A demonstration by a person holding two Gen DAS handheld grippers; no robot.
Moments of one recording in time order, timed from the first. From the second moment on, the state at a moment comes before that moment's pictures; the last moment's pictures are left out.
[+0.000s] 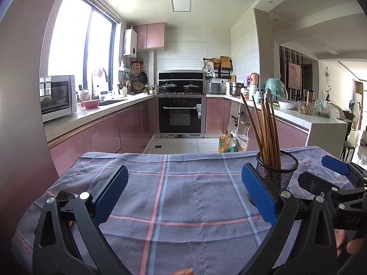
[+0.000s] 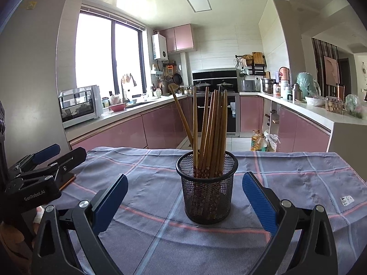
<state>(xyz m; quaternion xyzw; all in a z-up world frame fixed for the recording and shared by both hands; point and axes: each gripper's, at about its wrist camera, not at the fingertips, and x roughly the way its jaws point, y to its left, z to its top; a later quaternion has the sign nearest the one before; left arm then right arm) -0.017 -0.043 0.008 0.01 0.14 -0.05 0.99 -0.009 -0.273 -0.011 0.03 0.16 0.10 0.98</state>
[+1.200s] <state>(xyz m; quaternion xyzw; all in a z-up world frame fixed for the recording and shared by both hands) -0.036 -0.051 0.009 0.02 0.11 -0.04 0.99 -0.019 -0.276 -0.007 0.03 0.14 0.09 0.99</state>
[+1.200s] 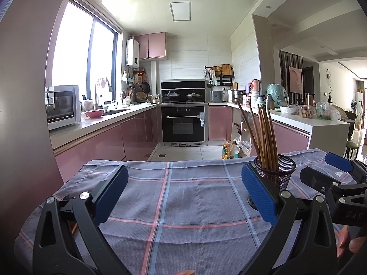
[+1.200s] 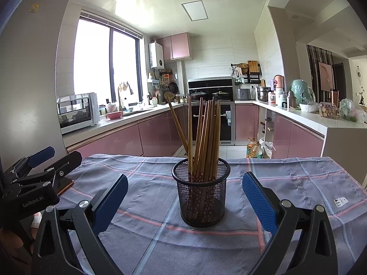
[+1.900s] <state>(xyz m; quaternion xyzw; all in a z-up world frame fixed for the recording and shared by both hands) -0.035 -0.047 0.011 0.02 0.10 -0.03 0.99 -0.018 -0.277 -0.009 0.04 0.14 0.09 0.99</state>
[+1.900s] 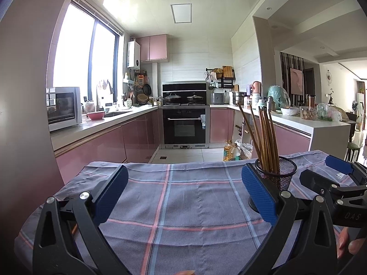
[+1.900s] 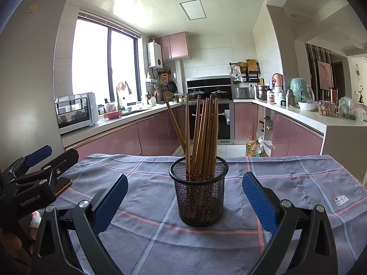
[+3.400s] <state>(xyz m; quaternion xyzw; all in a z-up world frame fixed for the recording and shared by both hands) -0.033 -0.050 0.004 0.02 0.09 -0.03 1.00 -0.016 -0.273 -0.010 0.04 0.13 0.09 0.99</state>
